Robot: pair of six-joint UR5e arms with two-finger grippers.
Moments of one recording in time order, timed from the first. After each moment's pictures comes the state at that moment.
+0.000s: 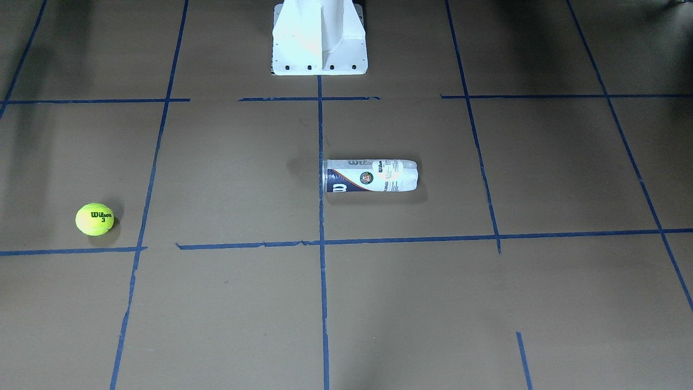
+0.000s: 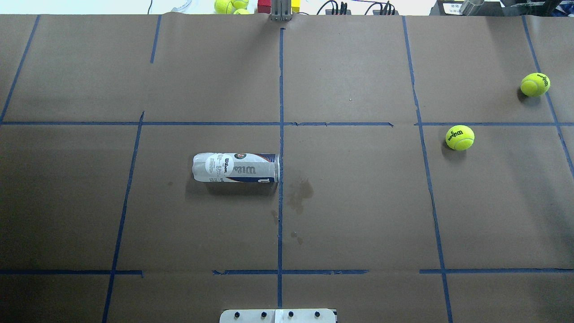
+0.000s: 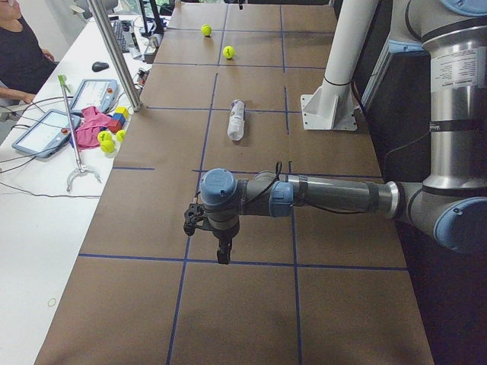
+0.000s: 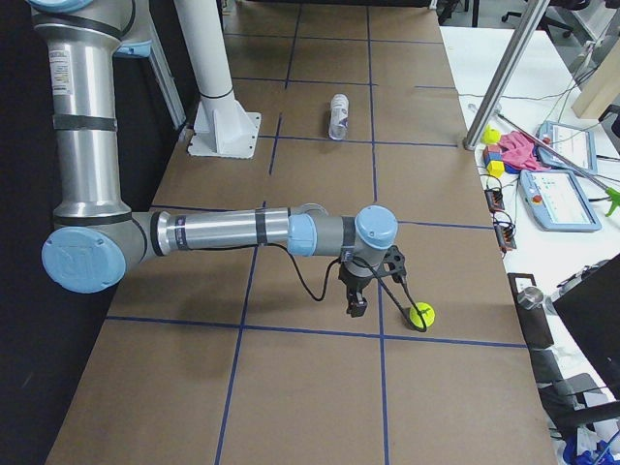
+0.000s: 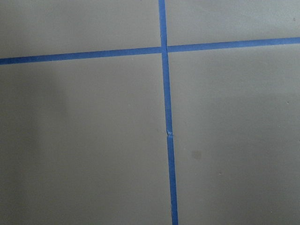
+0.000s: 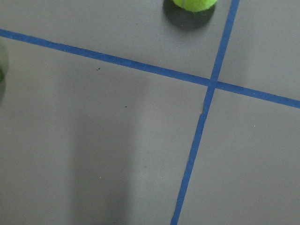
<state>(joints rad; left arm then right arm) -1.54 -1.44 -1.76 -1.53 -2.35 0.04 1.46 -1.56 1.66 -1.68 2.35 -0.16</state>
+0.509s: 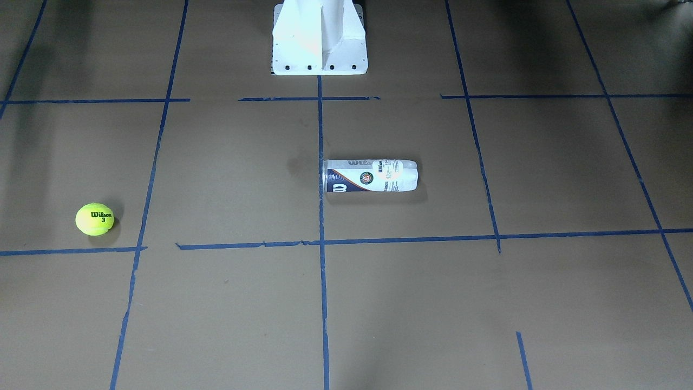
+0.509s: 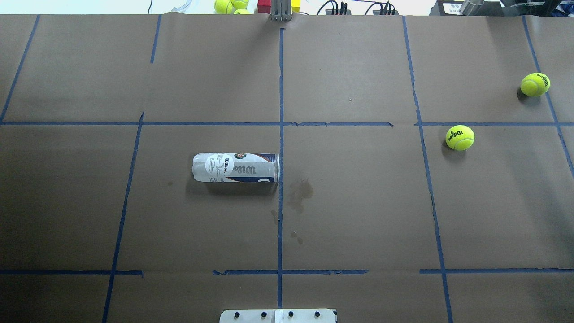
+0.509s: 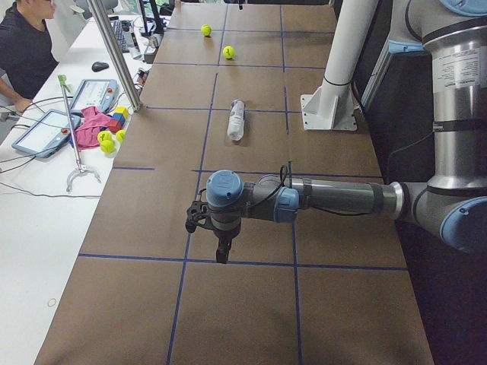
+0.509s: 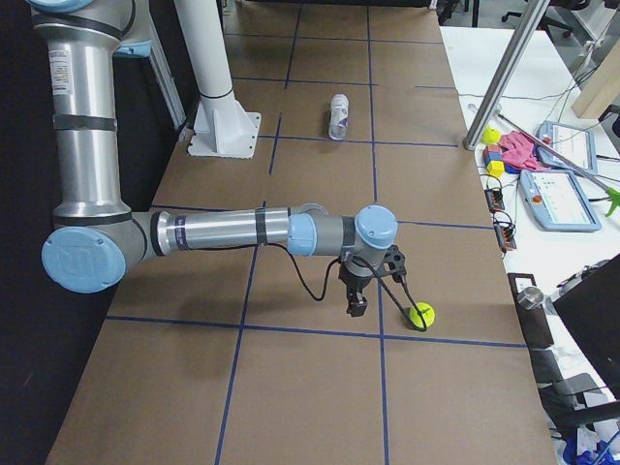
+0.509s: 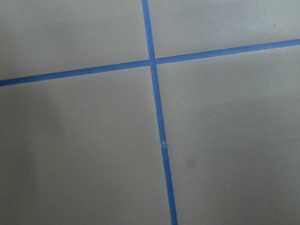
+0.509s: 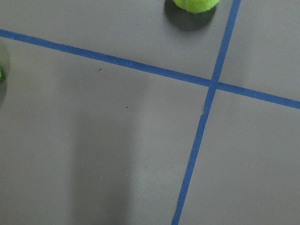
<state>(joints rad) -1.54 -1.41 -1.76 -1.70 -2.38 0.04 1.45 -1.56 1.67 -1.68 2.35 -0.16</state>
